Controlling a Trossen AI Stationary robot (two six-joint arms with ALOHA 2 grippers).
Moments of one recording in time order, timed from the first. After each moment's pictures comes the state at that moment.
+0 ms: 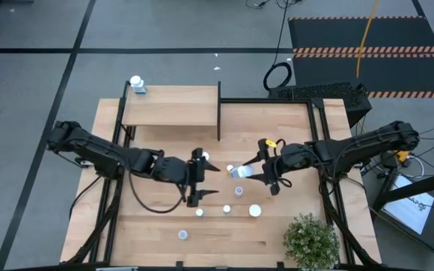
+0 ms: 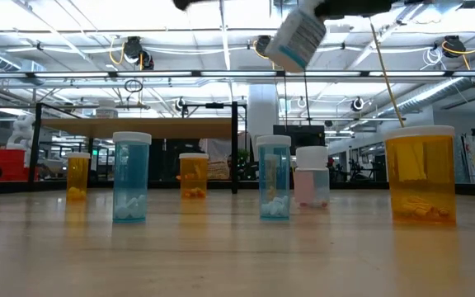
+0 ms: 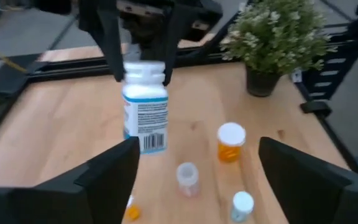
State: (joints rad) left arm -0.28 1.45 1.13 -0.12 -0.19 -0.03; right arm 0.20 1.12 0.81 -0.12 0.10 -0.42
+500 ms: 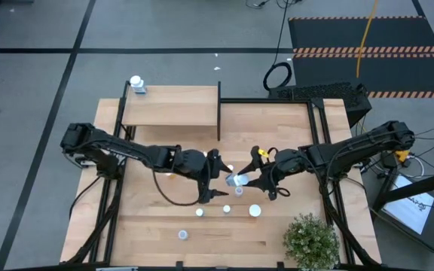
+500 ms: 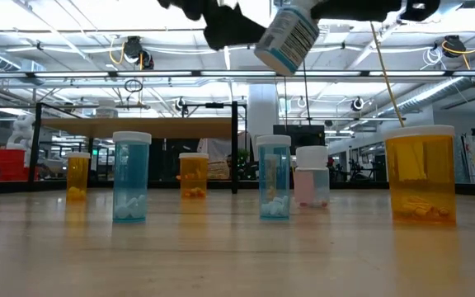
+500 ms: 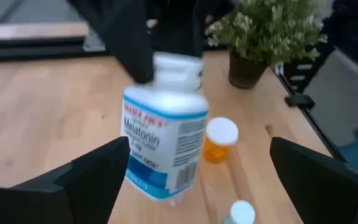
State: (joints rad) left arm -0.15 1.60 1.13 0.02 0.08 -0.03; right arm 0.23 1.20 0.81 -0.03 0.04 -0.64
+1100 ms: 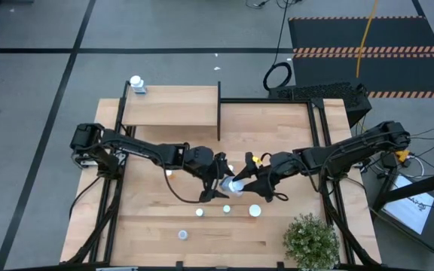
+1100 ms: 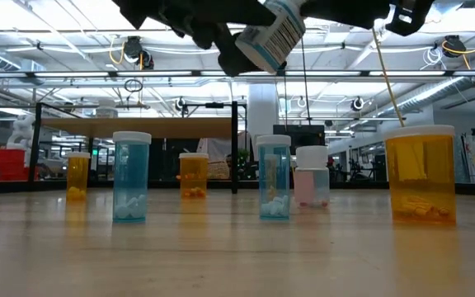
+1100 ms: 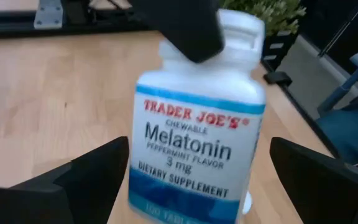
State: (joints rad) left arm -0.09 1.69 1.13 0.05 0.27 0.02; right arm 0.23 1.28 0.81 0.07 -0.02 -0.82
